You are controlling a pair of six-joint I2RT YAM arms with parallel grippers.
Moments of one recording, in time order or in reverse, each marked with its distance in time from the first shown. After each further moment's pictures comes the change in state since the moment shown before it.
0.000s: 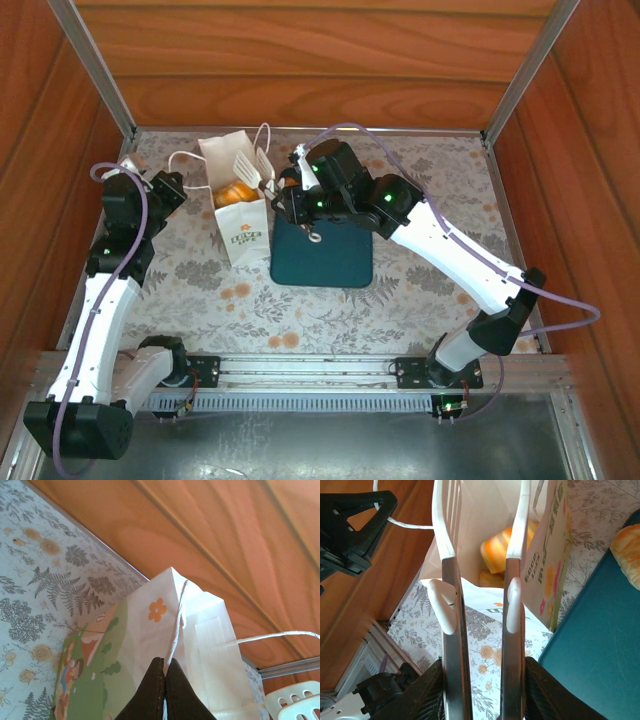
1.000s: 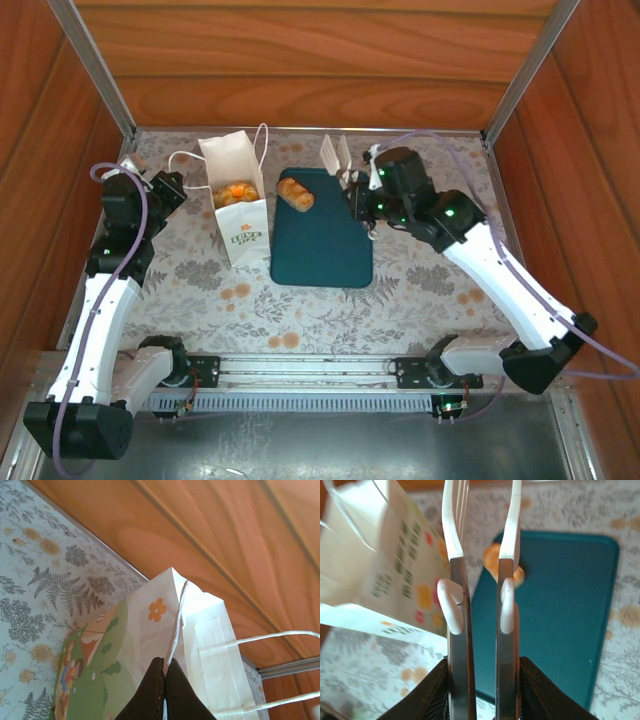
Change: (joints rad) left arm 0.000 -0.002 0.000 0.000 0.000 -0.001; right arm -0.221 -0.266 -0.294 -0.035 0.164 -0.067
